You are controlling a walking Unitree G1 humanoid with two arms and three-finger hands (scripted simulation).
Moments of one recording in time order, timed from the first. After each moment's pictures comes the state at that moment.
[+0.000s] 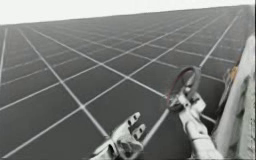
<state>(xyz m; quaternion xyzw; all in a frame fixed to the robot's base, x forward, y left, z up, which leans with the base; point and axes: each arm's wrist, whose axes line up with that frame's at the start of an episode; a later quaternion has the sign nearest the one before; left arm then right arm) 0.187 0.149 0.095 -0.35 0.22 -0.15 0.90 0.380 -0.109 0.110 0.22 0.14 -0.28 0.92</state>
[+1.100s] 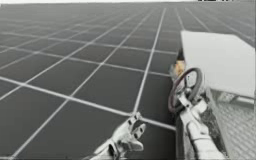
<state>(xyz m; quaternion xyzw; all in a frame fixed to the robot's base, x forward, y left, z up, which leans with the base) 0.189 0.146 0.096 -0.34 0.23 -0.16 0.90 0.378 -0.117 0.104 0.22 0.15 -0.30 0.92</state>
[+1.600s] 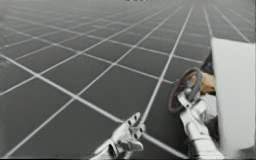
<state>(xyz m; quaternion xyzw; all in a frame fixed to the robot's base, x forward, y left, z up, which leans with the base) 0.187 0.151 0.089 -0.36 0.23 -0.15 0.89 0.380 -0.108 0.107 0.21 0.14 -0.29 0.92</state>
